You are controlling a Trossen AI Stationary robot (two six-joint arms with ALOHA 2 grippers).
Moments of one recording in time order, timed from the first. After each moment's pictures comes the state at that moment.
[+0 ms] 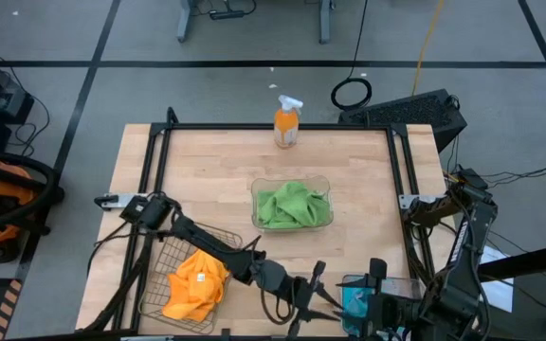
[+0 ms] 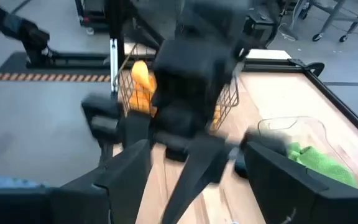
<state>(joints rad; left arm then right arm) -0.46 2.22 1.67 0.64 0.01 0.11 1.04 1.73 1.77 -1.00 1.02 0.83</state>
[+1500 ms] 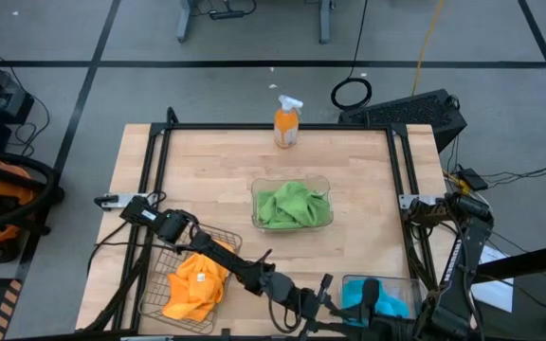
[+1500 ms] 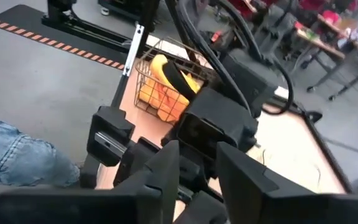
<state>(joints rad) -0.48 2.43 1.80 0.80 0.03 0.08 1.07 1.83 1.77 -0.86 1.05 0.49</state>
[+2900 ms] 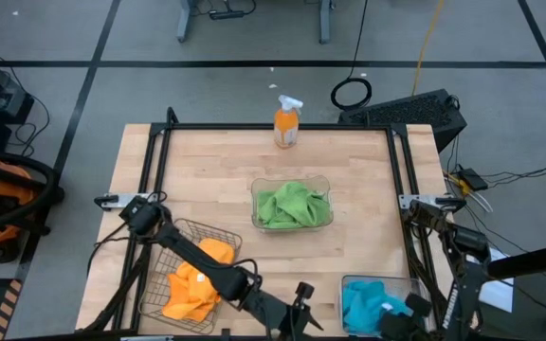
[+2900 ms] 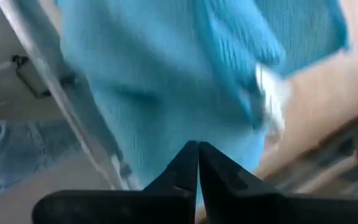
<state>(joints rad) -0.58 2.18 1.80 0.05 -0.10 0.05 1.22 2.08 1.78 -1.49 0.15 1.76</state>
